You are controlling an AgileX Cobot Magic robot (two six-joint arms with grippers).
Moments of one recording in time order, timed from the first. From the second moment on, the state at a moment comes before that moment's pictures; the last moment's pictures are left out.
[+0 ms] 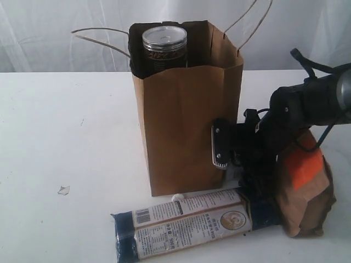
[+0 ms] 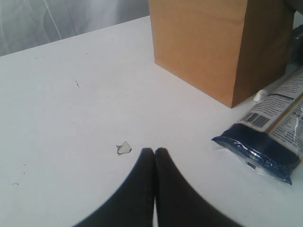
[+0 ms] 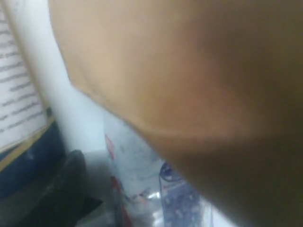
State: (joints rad) left arm -0.44 0.01 0.02 -0.21 0.32 0.29; right arm 0.37 1.82 -0.99 0.04 0.43 -1.27
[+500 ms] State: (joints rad) left arm -0.44 0.01 0.02 -0.21 0.32 0.29; right arm 0.37 1.78 -0.99 0.05 0.56 -1.23
